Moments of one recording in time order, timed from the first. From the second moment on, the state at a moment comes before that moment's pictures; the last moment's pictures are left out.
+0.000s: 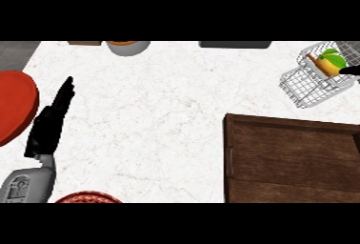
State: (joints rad) left arm -0.18 0.21 0.12 -1.46 -0.23 0.01 0.07; right arm -1.01 -0.72 -0.35 -0.37 0.72 0.22 -0.55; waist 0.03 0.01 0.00
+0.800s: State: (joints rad) left arm -0.19 0.20 0.12 -1.46 -0.24 0.02 0.07; right arm -1.04 -1.05 -0.51 -0.19 0.59 0.46 -0.50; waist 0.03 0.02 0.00
